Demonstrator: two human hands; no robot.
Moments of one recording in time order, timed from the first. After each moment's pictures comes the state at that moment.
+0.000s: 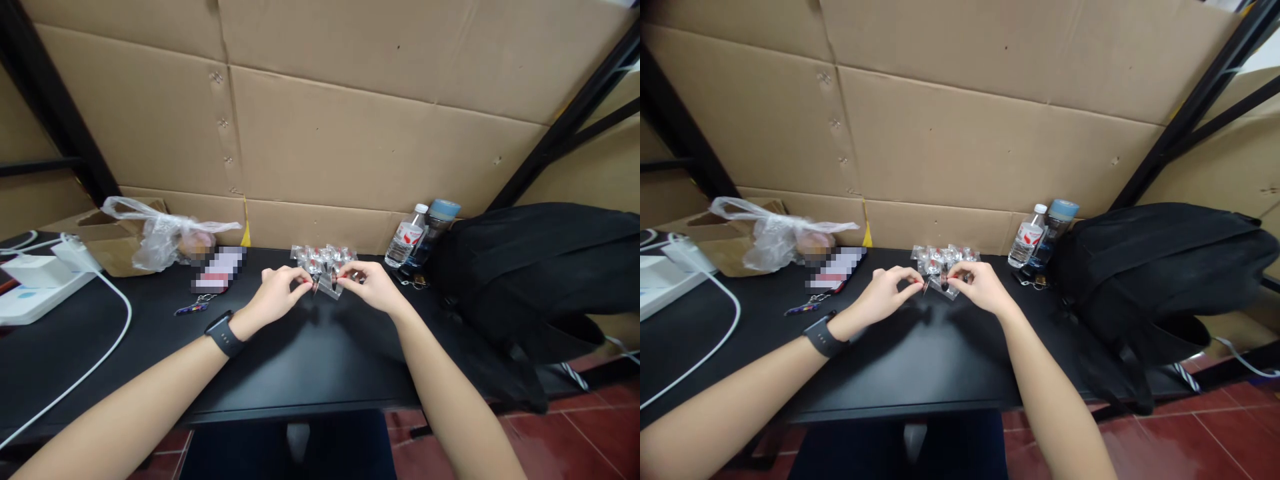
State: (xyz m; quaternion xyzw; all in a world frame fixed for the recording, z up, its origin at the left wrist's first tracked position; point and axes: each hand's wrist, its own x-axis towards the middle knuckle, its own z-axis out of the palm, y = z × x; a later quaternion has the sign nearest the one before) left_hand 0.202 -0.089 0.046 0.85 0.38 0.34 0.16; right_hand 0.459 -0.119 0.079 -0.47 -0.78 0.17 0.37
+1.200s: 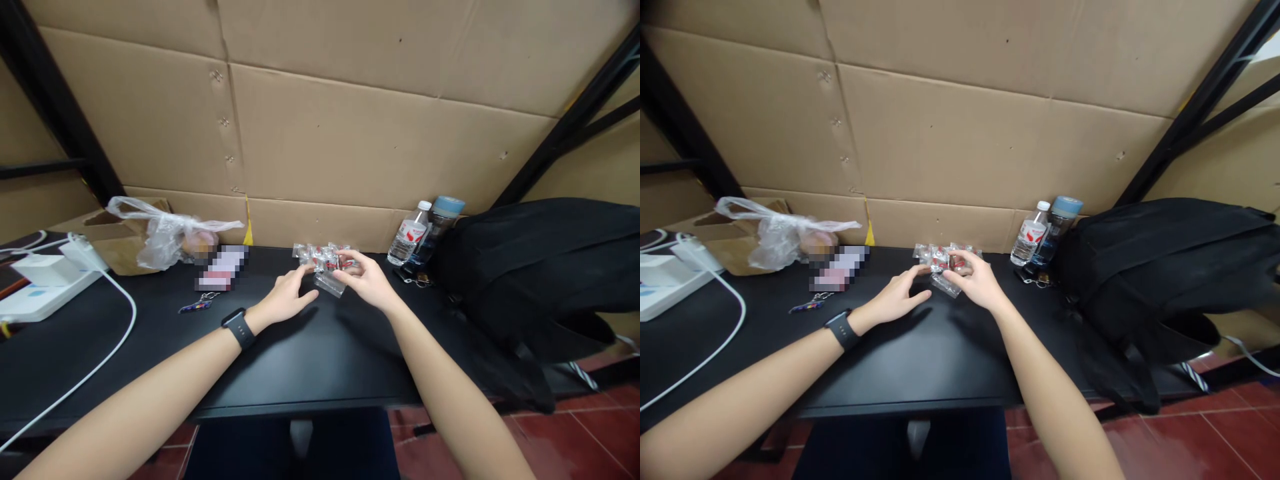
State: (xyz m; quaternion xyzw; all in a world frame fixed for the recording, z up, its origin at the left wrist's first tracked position) left_hand 0.212 -0.073 0.014 0.85 0.35 0.33 0.22; right_hand 0.449 -0.105 0.057 -0.47 -0.70 0.29 0.45
